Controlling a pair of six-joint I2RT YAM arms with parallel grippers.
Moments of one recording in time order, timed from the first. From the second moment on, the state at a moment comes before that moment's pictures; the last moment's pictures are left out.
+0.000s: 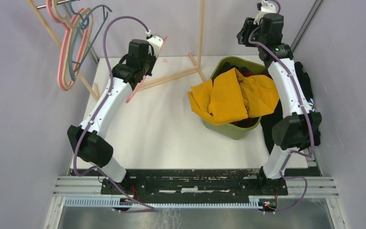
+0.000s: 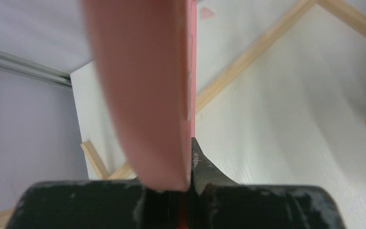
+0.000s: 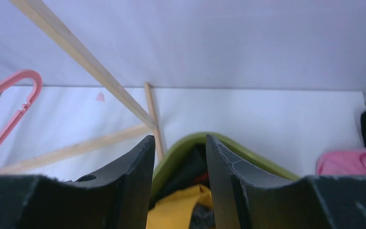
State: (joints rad) left arm -0.38 1.60 1.66 -0.61 -0.26 0.28; right arm 0.12 1.78 1.95 -0.45 -0.05 0.20
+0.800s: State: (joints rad) left arm -0.26 1.72 1.97 -0.36 -0.05 0.04; right arm 0.09 2.26 2.61 -0.35 -0.23 0.37
